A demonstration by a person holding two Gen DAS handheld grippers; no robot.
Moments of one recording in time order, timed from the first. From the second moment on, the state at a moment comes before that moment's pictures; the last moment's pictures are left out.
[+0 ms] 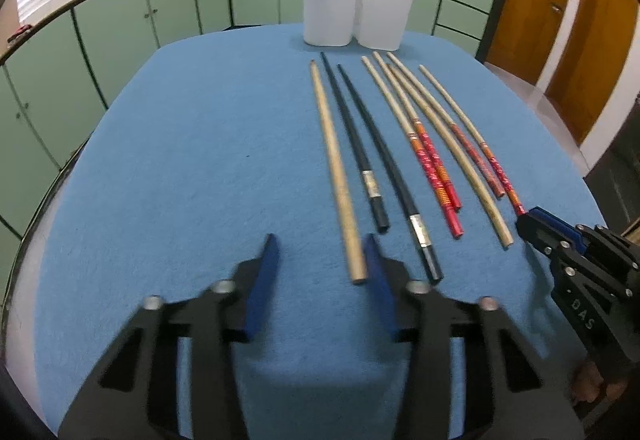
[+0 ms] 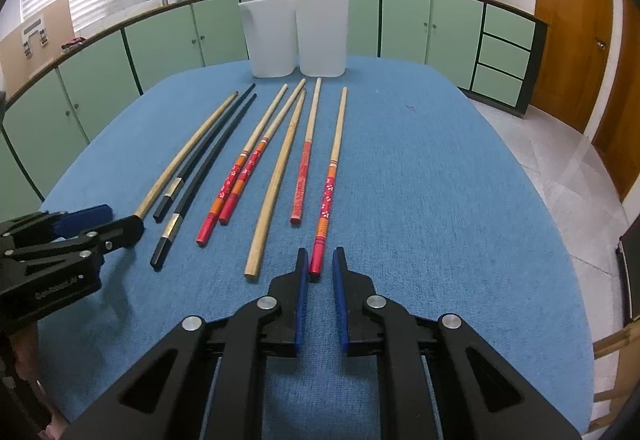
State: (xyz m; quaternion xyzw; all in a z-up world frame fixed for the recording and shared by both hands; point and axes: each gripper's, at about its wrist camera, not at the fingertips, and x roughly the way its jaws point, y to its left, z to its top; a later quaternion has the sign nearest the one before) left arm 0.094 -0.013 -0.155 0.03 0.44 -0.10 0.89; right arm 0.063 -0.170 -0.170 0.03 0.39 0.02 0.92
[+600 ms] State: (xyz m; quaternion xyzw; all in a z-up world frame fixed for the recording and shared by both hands) left arm 0.088 -0.016 -0.135 0.05 0.41 -0.10 0.91; right arm 0.063 -0.177 -0.157 0.03 0.39 0.01 0.92
